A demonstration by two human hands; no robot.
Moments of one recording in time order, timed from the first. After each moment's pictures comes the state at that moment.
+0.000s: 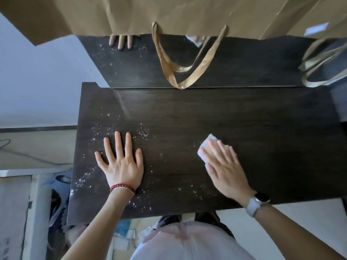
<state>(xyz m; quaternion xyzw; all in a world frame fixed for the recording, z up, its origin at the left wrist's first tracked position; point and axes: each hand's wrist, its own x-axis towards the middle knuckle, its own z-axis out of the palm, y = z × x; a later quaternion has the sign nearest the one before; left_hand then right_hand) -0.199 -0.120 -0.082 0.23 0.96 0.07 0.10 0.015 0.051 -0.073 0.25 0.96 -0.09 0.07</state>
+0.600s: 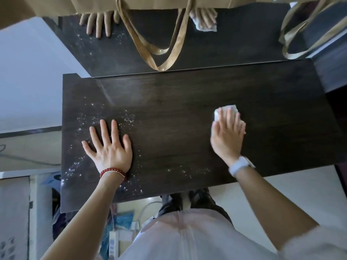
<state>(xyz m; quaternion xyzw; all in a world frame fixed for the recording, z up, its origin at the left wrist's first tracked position) -0.197 -0.120 -0.084 0.24 0.96 0.08 0.10 0.002 0.075 -0.067 0.54 0.84 -0.11 0.02</state>
